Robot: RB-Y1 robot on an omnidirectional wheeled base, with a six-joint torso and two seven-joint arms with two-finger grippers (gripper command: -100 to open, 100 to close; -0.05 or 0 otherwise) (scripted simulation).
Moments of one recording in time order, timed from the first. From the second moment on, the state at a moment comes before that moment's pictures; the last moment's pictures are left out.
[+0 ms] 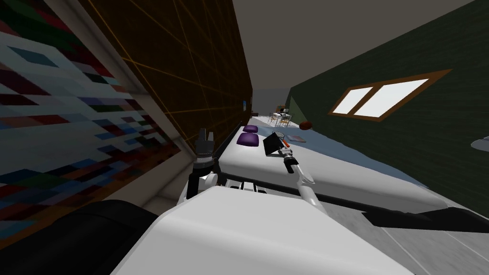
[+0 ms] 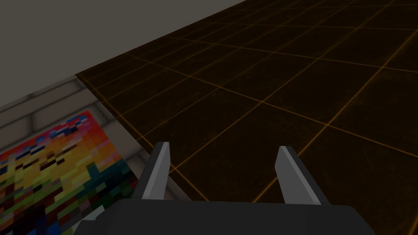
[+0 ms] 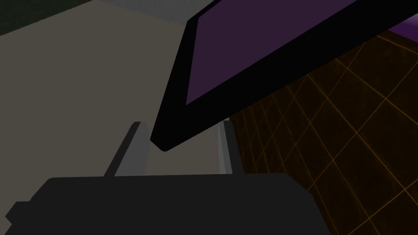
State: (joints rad) left arm 0.47 0.03 -0.03 -2.38 0.05 -0.49 -0.13; right arm -0.12 -0.26 -0.18 -1.38 1.03 -0.10 0.58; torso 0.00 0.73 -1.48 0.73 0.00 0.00
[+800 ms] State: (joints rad) left arm 0.47 0.03 -0.03 -2.38 0.05 -0.49 -0.13; right arm -0.12 -0.21 -0.22 -1.30 0.93 -0.20 0.53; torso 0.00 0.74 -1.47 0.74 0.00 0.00
